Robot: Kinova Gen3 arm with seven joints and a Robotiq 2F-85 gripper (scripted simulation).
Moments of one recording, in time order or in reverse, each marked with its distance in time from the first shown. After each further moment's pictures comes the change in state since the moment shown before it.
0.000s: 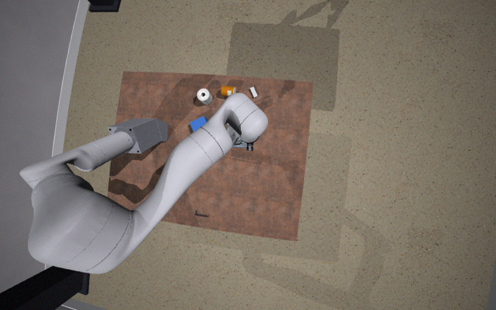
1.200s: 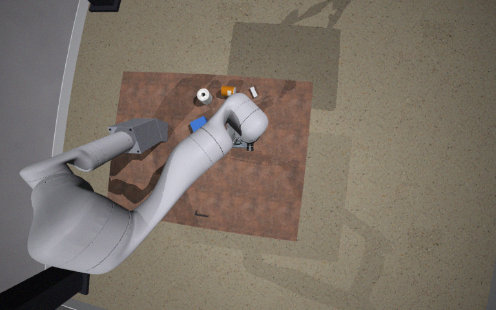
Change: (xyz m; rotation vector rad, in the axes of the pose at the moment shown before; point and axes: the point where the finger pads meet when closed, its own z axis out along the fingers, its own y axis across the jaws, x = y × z) arm -0.001 -0.001 -0.001 0.000 0.000 -0.001
